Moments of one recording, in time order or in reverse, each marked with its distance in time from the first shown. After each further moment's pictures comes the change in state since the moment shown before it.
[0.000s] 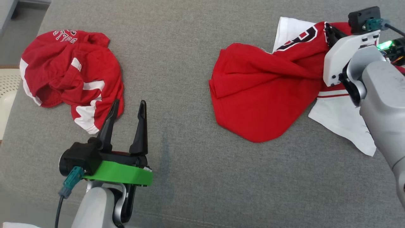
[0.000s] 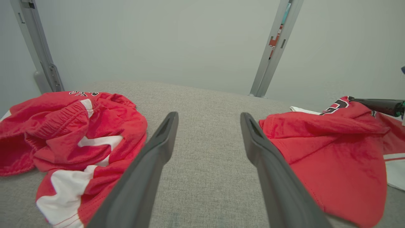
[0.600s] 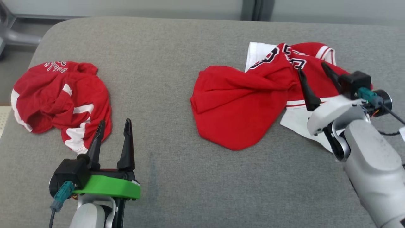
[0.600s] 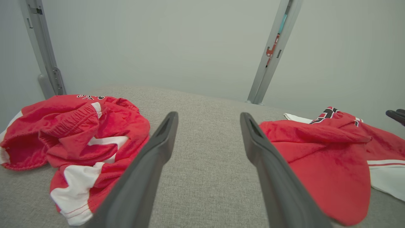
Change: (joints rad) left arm 0.070 -0.003 0.076 0.043 0.007 0.000 0.000; right arm 0.363 0.042 -0.128 -0.285 -0.031 0.000 -0.249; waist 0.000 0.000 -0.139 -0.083
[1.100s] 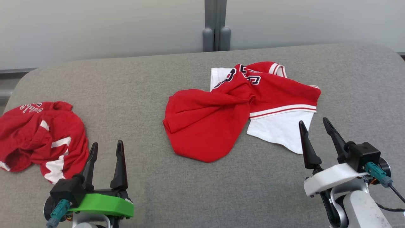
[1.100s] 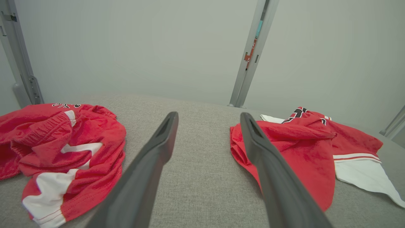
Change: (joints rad) left arm 0.095 0.000 0.057 0.018 0.011 -0.001 0.000; right arm 0.545 0.172 -0.274 -0.537 -0.149 0.000 0.029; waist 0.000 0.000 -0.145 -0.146
